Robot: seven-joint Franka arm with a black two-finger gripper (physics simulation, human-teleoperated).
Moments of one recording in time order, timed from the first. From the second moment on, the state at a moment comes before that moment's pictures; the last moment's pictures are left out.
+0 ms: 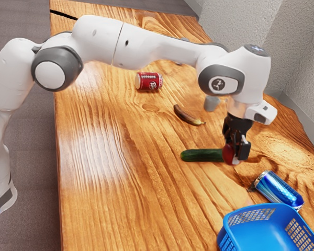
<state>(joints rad) -0.13 0.44 -0.25 -1.18 0.03 1.80 -0.22</state>
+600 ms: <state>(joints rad) -0.42 0.86 -0.24 -0.74 0.22 2.28 -0.26</state>
